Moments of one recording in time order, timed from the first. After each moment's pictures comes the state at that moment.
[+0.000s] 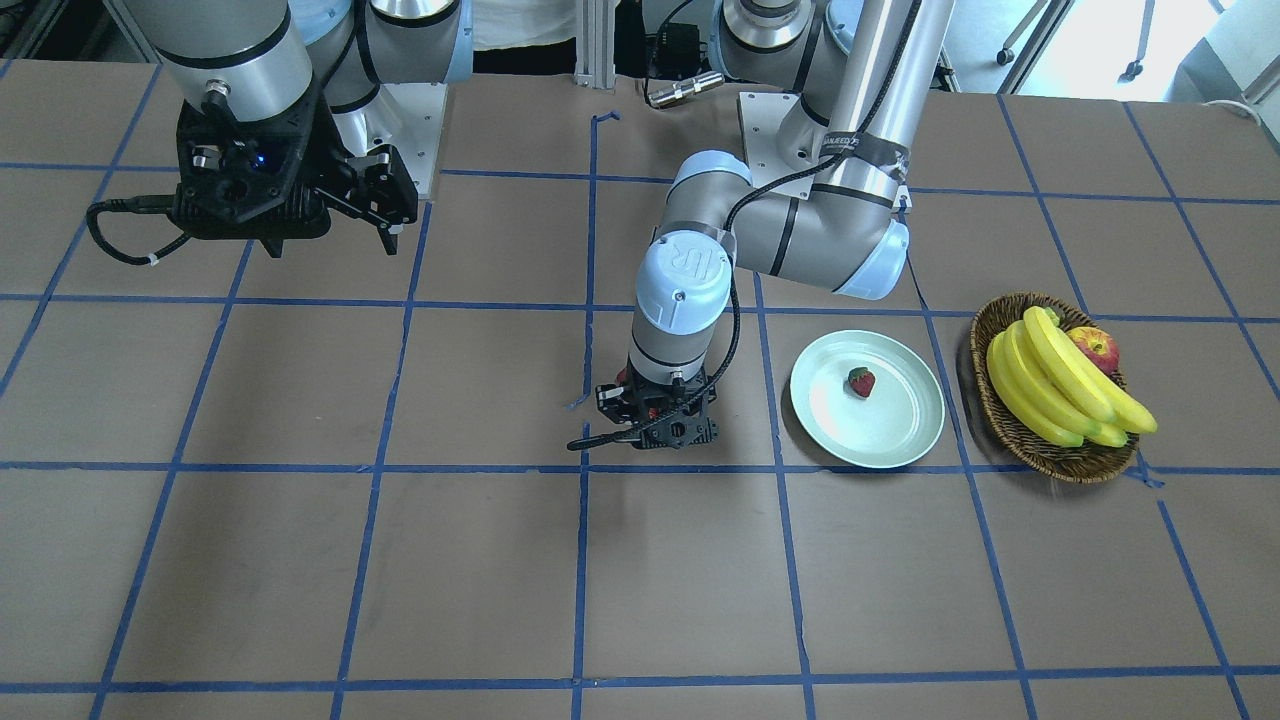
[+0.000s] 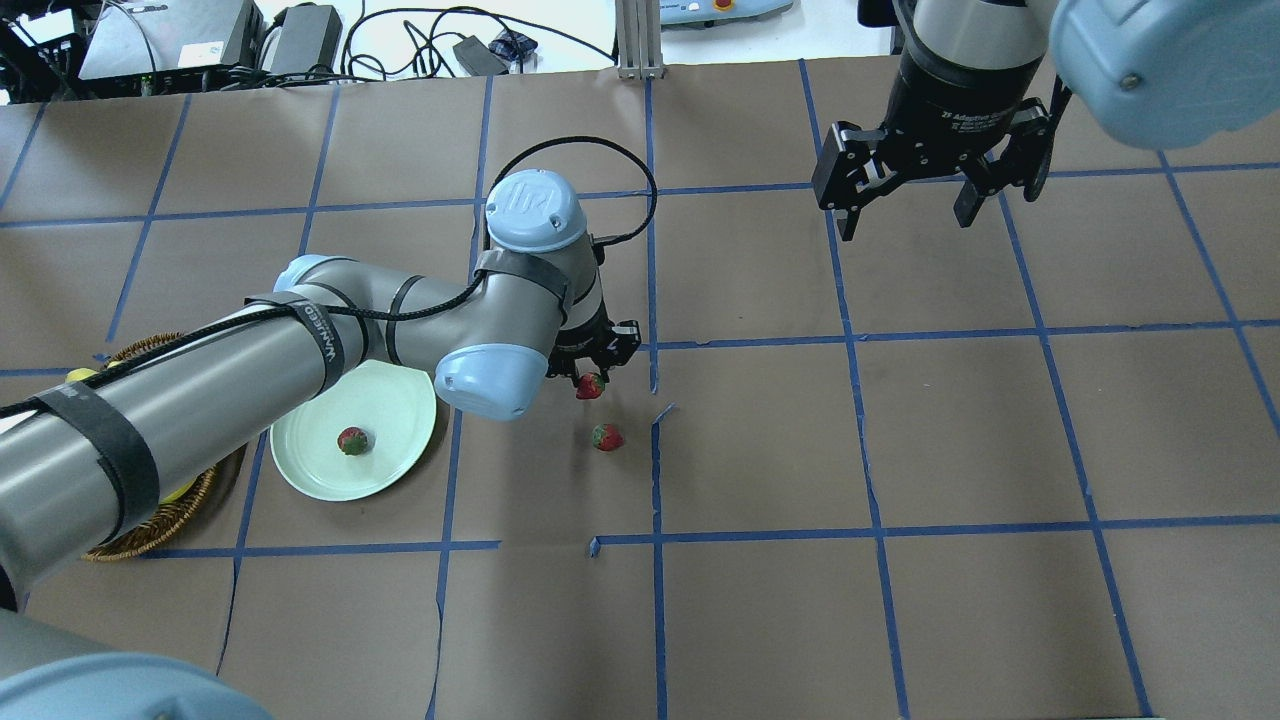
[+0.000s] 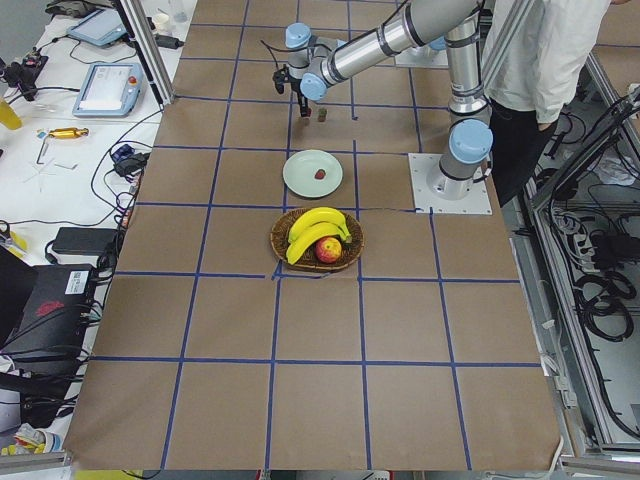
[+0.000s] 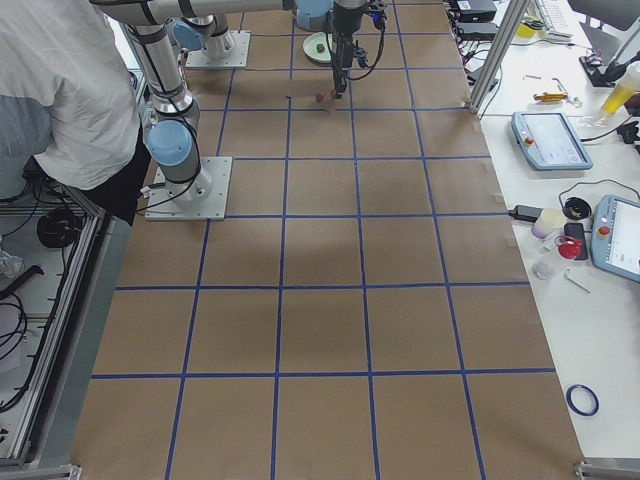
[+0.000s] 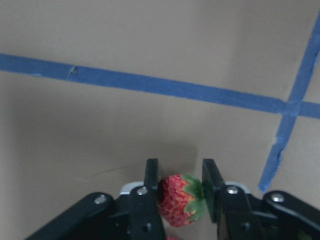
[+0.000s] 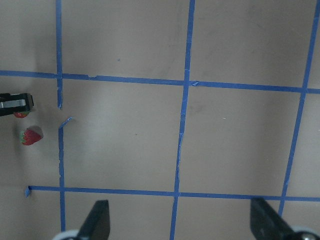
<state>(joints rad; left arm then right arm) -1.84 -1.98 -1.85 -0.91 1.56 -0.38 1.65 -1.52 1.48 -1.48 -1.59 0.01</state>
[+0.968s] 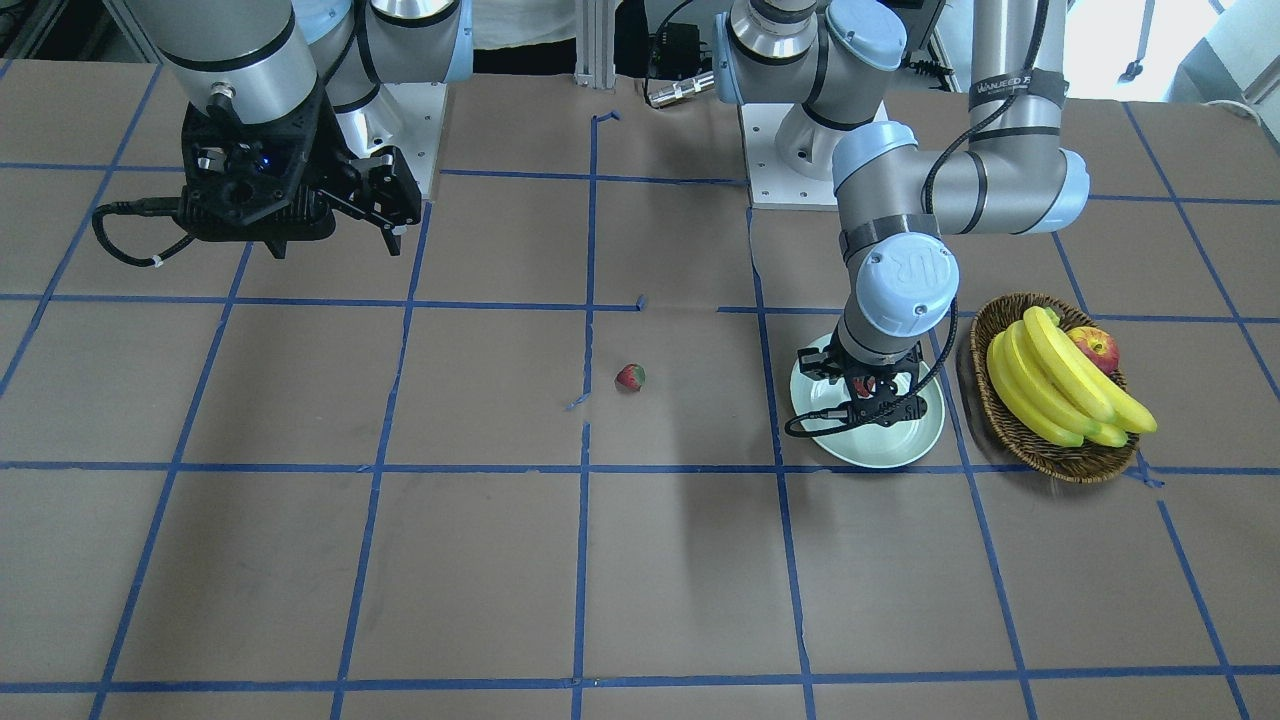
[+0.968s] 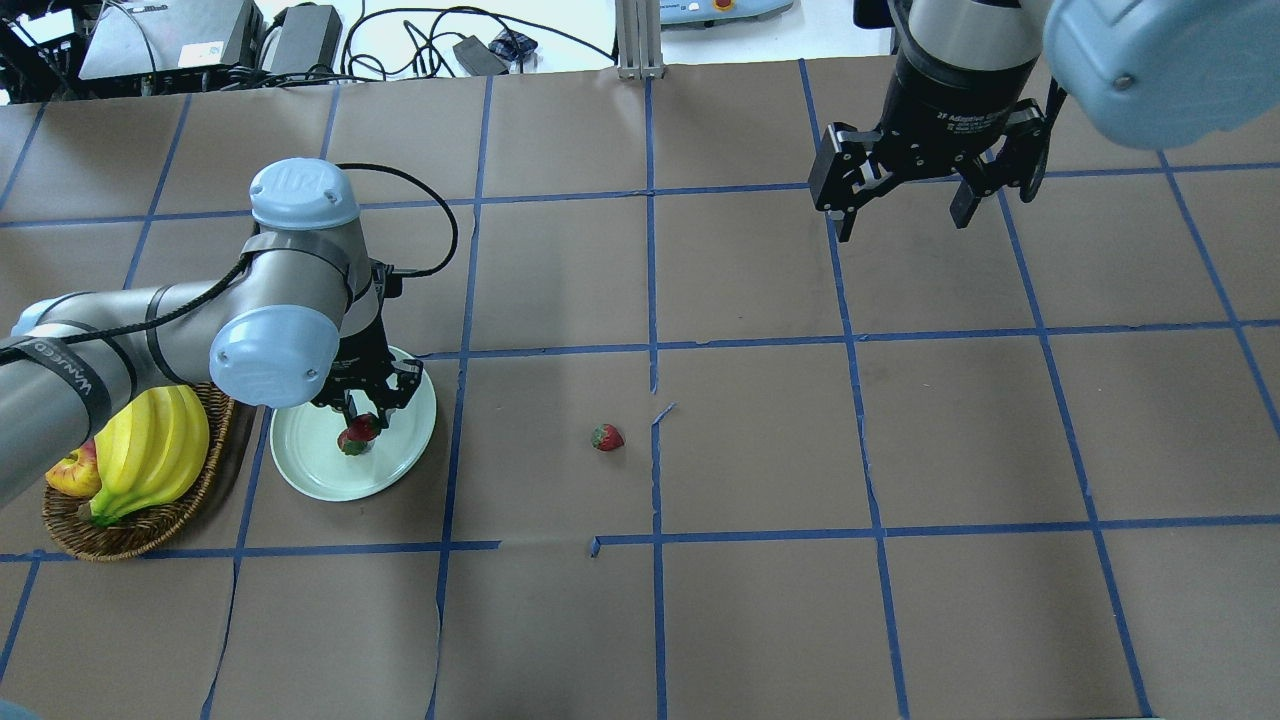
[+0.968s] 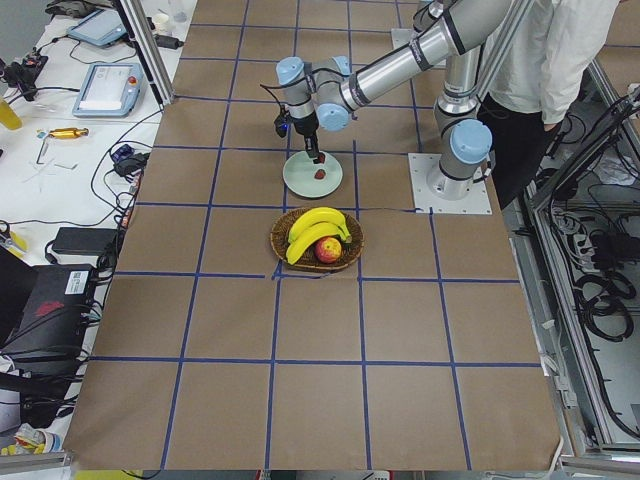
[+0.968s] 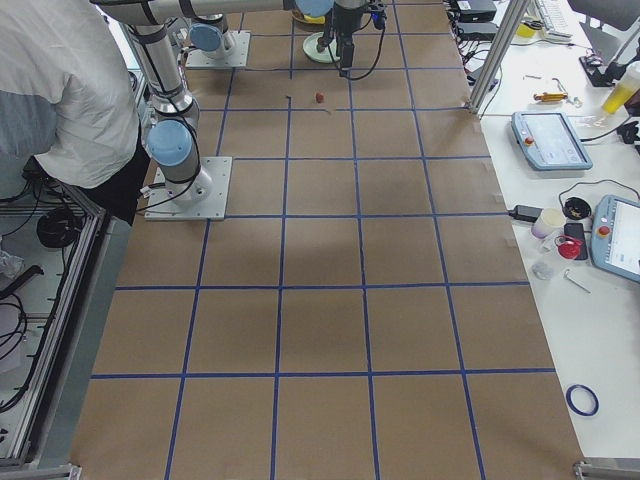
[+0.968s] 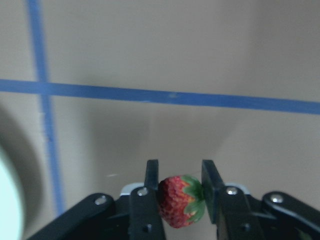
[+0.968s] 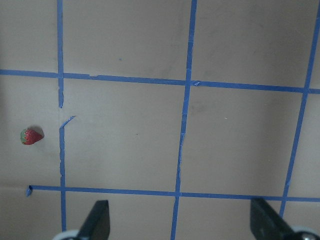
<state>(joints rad) -1.52 -1.82 -2.00 -1.11 1.76 -0.04 1.66 -1.52 1.48 -1.48 -1.59 0.01</state>
